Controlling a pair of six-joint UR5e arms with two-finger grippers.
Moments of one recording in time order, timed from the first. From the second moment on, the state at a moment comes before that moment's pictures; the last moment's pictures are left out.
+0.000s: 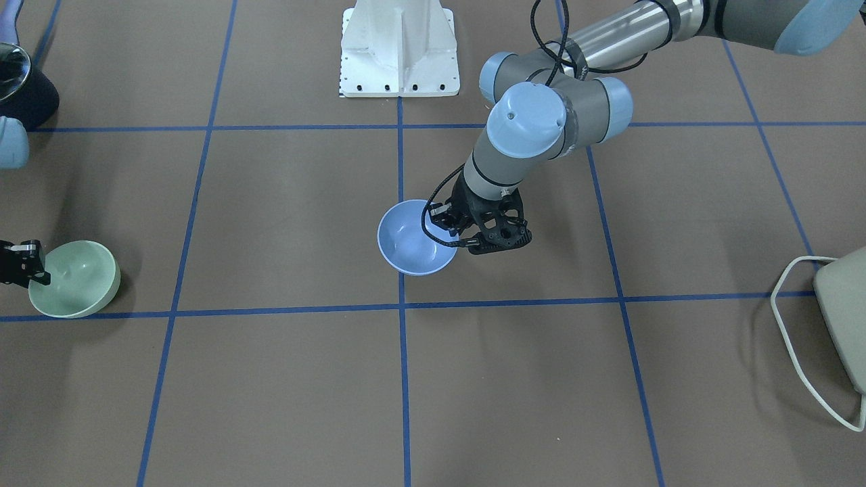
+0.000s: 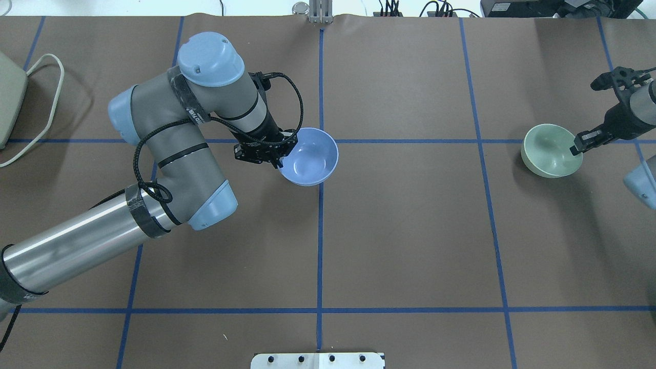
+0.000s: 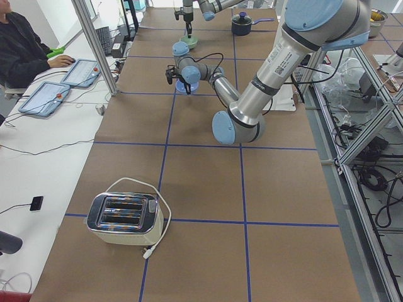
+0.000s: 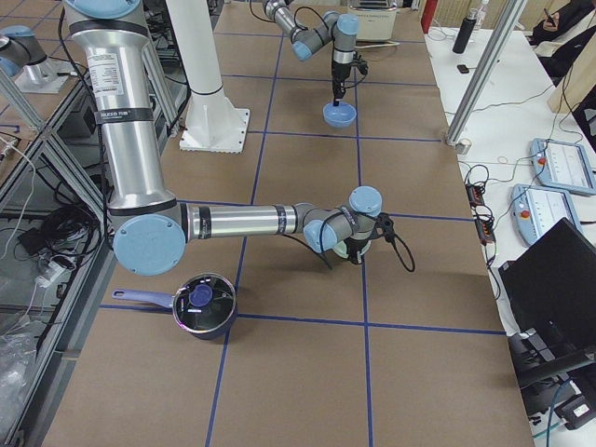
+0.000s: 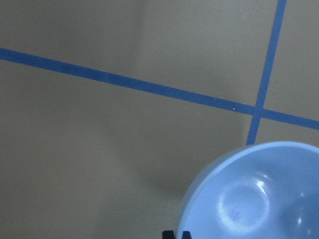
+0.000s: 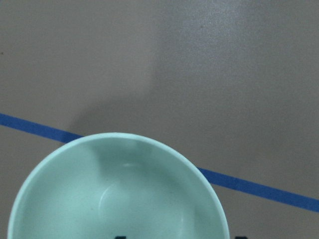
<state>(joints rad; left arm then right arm) -0.68 -2.33 -1.48 -1.75 -2.15 -1.35 1.14 -1.44 1.43 -1.10 2.32 0.37</state>
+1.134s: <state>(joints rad) -0.58 -2.32 -1.51 -1.76 -2.07 -1.40 1.14 -1.43 1.56 -1.17 2.33 0.58</state>
